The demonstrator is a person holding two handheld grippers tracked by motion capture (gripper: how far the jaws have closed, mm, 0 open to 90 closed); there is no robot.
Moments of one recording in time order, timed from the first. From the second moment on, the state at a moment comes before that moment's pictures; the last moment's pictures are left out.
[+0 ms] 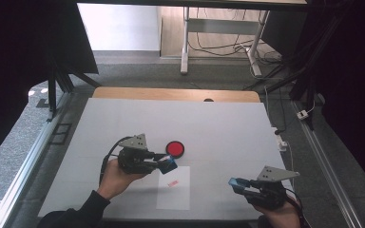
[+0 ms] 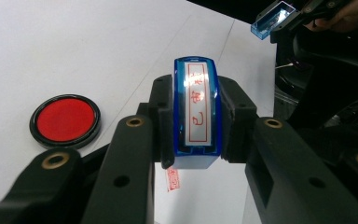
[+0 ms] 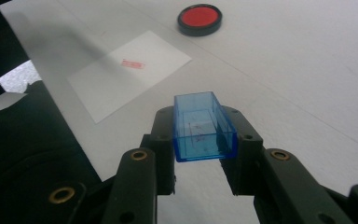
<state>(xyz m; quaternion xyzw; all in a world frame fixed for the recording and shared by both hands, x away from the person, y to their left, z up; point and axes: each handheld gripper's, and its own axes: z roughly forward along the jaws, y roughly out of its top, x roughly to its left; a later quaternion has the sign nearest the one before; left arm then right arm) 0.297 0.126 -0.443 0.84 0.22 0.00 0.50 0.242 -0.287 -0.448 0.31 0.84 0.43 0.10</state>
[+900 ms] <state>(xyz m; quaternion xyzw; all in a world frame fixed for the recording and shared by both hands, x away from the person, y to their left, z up) 0.295 0.128 -0.438 0.84 0.19 0.00 0.51 0.257 -0.231 -0.444 0.21 0.87 0.44 0.05</state>
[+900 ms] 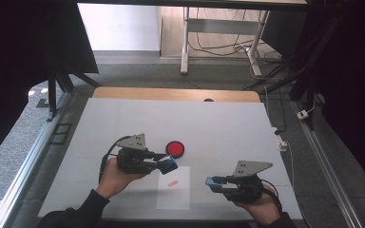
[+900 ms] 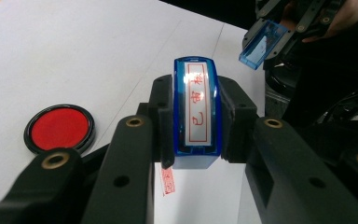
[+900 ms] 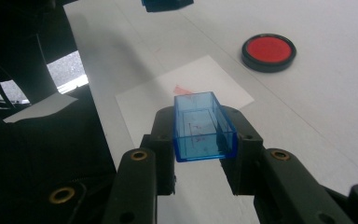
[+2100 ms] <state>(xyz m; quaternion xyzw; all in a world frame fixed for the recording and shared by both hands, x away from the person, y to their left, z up) 0.293 0.134 -0.430 0.83 0.15 -0.01 0.54 0.291 -0.160 -0.455 0.12 0.88 0.46 -0.03</state>
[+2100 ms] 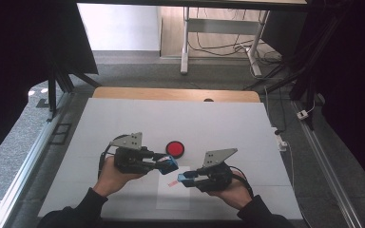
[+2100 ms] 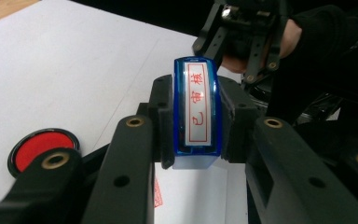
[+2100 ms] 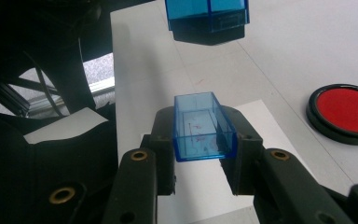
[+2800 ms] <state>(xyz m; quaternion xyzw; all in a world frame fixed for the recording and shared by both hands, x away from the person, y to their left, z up) 0.289 0.129 -0.430 0.83 0.09 -0.01 0.55 0.302 -0.135 -0.462 0.10 0.87 0.47 -0.07</state>
